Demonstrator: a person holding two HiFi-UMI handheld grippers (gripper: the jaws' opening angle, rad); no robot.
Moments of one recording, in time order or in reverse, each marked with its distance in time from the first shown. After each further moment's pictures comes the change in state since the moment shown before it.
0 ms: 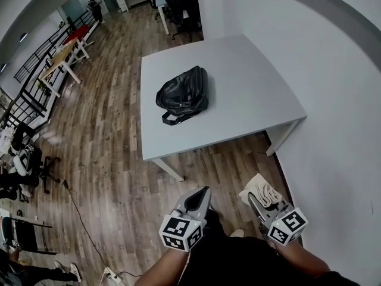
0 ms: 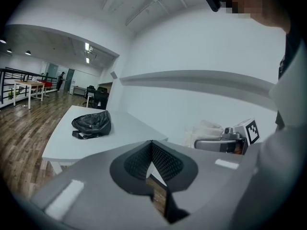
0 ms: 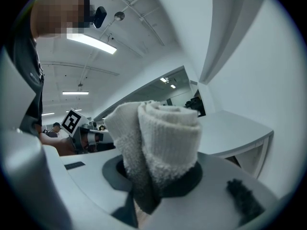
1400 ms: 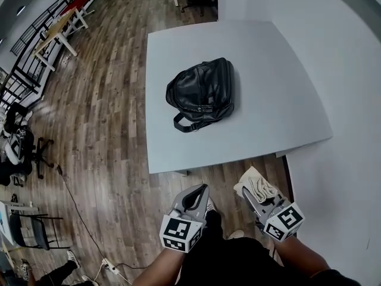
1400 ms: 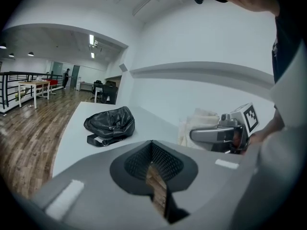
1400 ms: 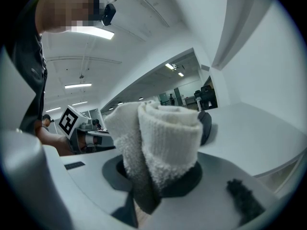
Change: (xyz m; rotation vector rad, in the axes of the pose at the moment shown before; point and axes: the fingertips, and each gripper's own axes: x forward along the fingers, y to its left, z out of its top) left arm 0.079 0.179 0.018 -0.012 0.094 0.081; right arm 0.218 -0.046 0.015 -0.030 0.143 0.104
